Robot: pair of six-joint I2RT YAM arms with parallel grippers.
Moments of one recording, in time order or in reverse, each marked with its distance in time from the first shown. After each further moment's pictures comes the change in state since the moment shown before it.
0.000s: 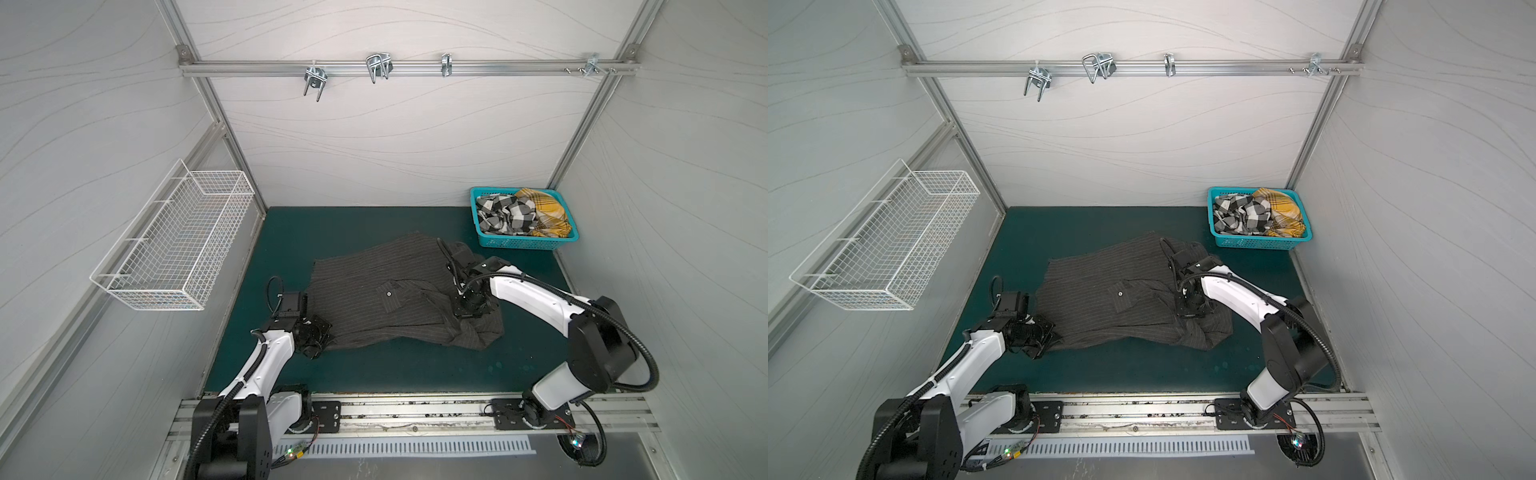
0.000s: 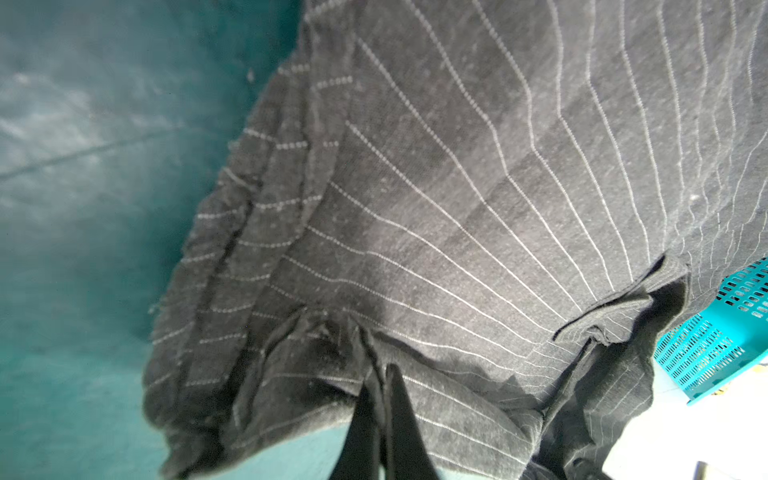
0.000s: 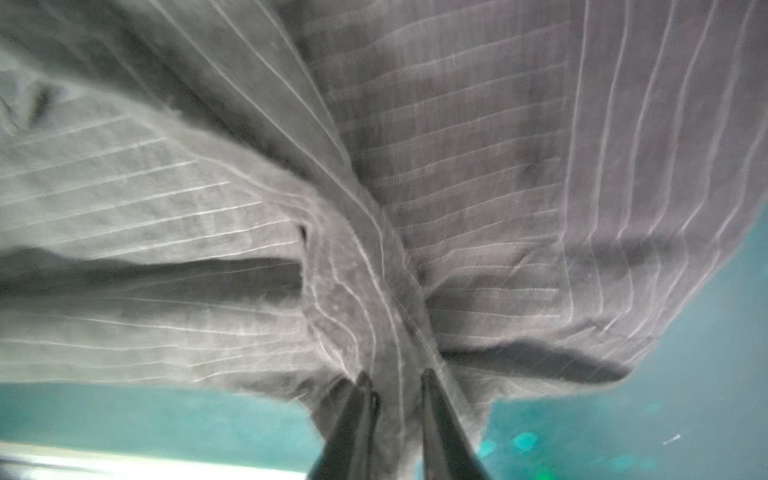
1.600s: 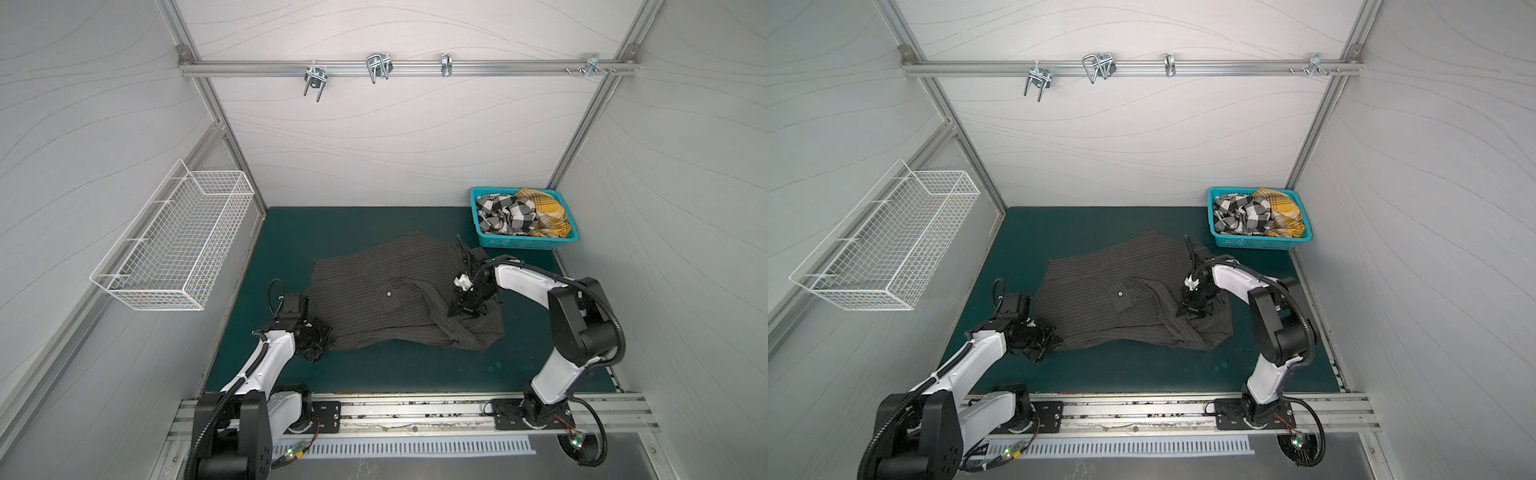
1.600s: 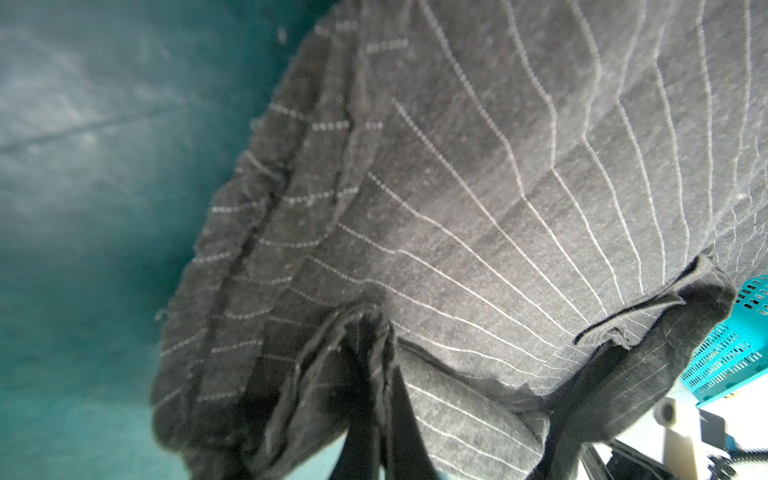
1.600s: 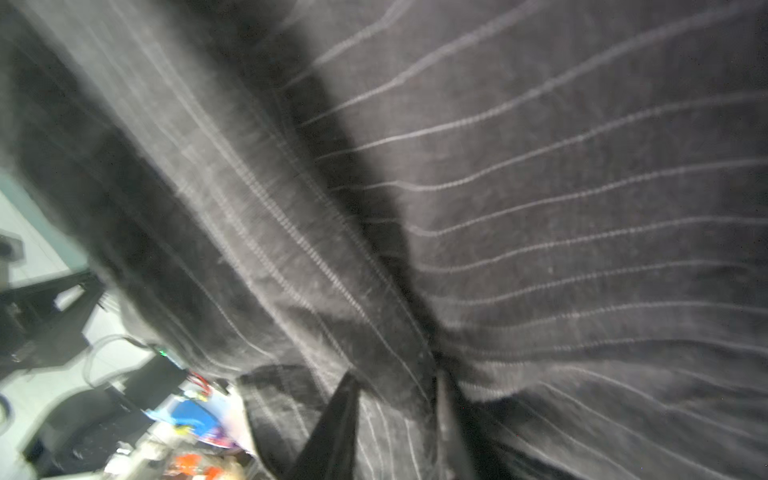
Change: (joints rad) left arm 0.000 0.020 -0.021 0.009 0.008 0.000; right arm -0.212 0.143 -0.074 0.167 -0.495 -0.068
